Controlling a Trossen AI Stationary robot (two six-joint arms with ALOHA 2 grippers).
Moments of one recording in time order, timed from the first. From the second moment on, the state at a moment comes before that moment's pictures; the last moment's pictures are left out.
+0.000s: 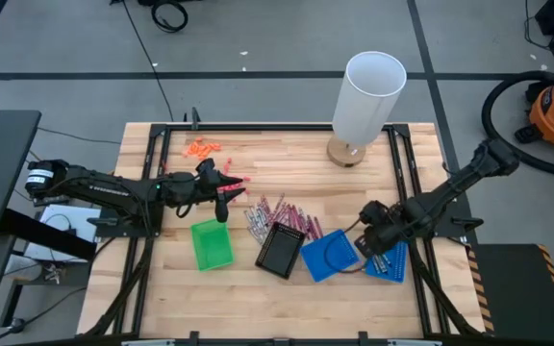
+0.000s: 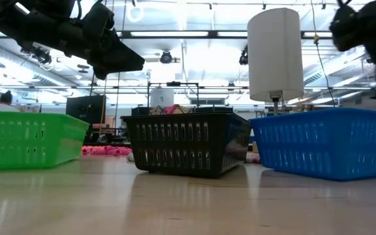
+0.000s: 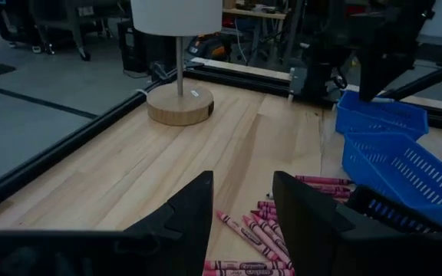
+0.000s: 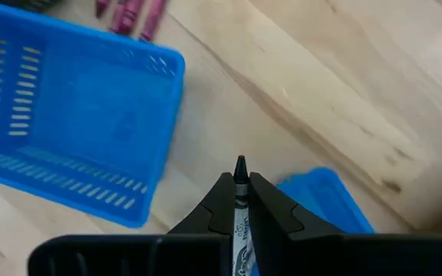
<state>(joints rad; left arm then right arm) 0.01 1.00 0.37 0.44 -0.30 -0.14 0.57 1.16 0.79 -1.03 0.23 1.45</state>
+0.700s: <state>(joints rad) 0.01 1.00 0.37 0.51 -0.30 -0.10 0.80 1.24 0.75 -1.09 0.22 1.79</state>
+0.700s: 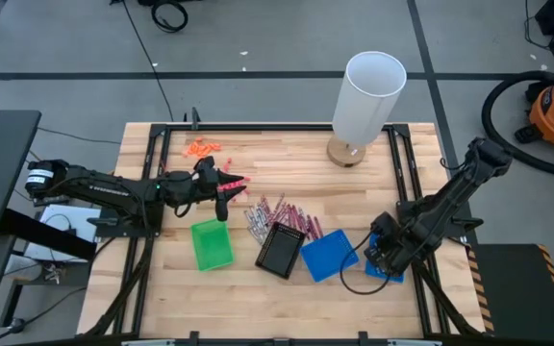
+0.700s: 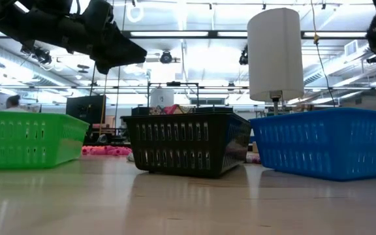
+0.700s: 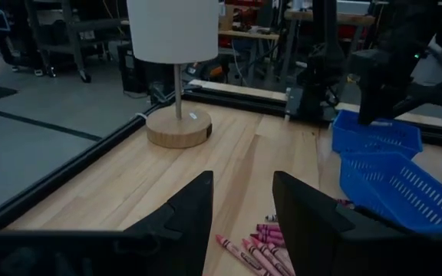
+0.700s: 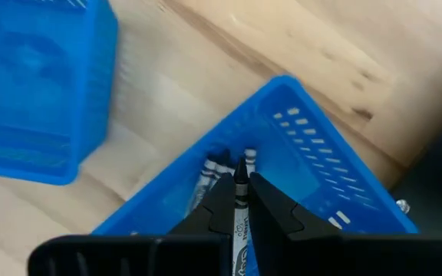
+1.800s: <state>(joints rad) 0.01 1.00 0.37 0.51 -0.30 -0.09 0.74 1.11 0.72 -1.14 0.20 1.74</state>
